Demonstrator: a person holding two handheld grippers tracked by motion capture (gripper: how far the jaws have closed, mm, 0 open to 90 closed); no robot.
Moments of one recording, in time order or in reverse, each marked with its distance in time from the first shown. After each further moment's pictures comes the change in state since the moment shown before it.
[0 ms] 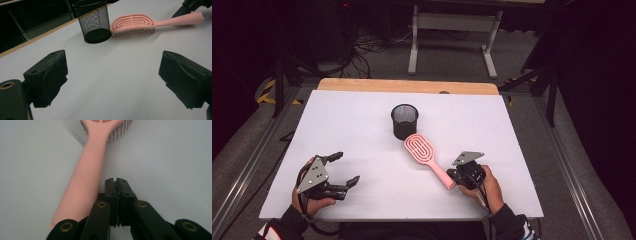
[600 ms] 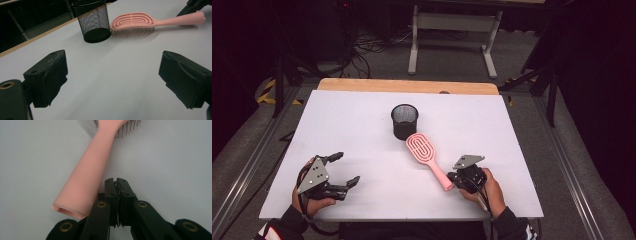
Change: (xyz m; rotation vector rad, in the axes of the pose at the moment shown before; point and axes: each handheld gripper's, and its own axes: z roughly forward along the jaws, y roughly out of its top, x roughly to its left) left arm -0.001 0.000 0.000 0.008 -0.004 0.000; right arm 0.007 -0.005 -0.005 0.005 0.015 -0.022
